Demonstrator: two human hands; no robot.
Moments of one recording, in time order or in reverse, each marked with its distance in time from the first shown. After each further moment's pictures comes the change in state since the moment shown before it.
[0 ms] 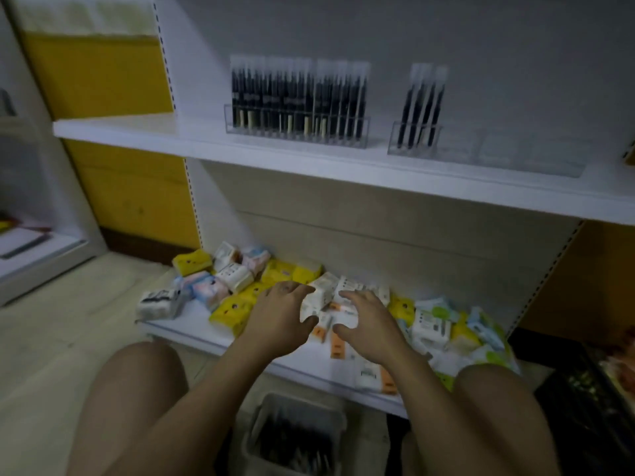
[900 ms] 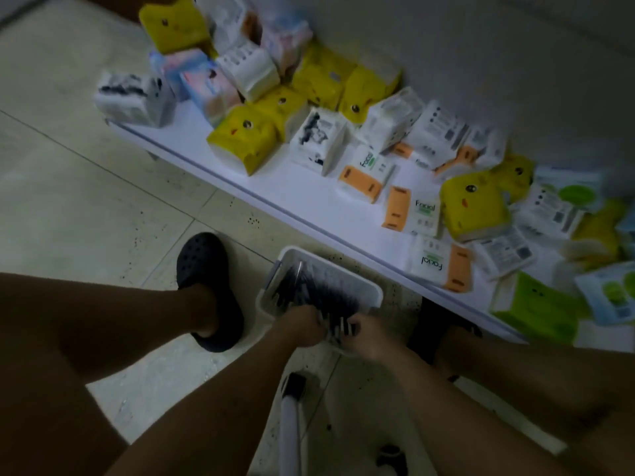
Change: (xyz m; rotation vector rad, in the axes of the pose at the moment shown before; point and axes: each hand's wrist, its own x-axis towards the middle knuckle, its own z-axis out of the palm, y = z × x) left_hand -0.066 -0.102 0.313 -0.392 -1.017 -0.541; right_hand -0.010 0.155 0.287 0.134 -0.849 0.523
